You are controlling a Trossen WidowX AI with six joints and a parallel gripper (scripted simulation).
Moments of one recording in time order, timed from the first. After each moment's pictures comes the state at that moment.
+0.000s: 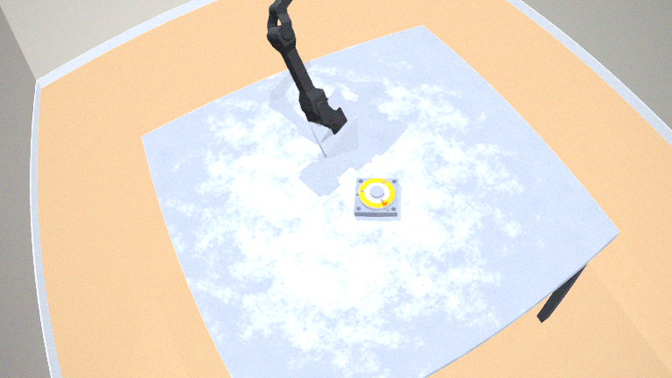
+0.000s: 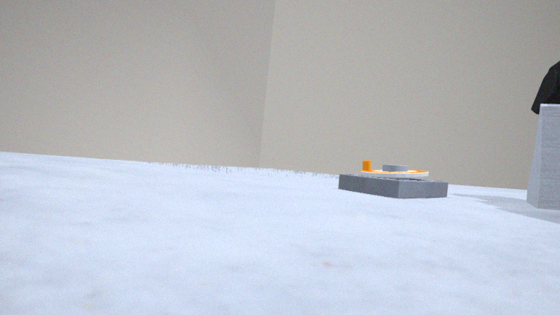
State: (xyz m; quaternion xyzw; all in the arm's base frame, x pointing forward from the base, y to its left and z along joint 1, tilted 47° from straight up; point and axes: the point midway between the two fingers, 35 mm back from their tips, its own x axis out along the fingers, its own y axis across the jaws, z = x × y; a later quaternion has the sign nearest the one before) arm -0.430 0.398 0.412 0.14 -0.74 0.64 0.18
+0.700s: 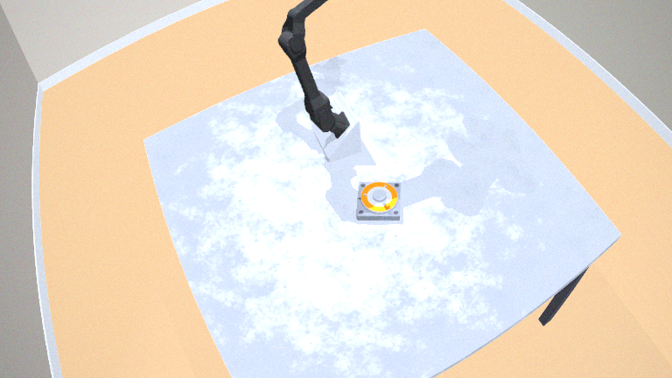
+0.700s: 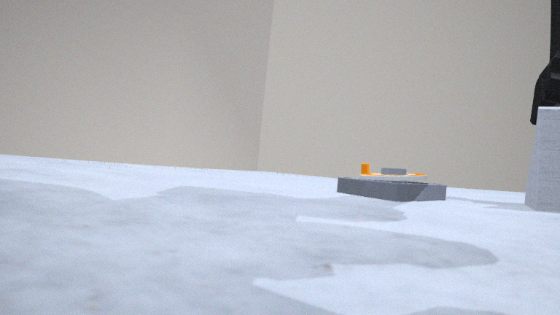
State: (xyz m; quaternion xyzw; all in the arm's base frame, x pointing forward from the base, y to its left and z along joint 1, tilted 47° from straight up) arm -0.250 0.580 0.306 -0.12 -0.45 0.81 0.36
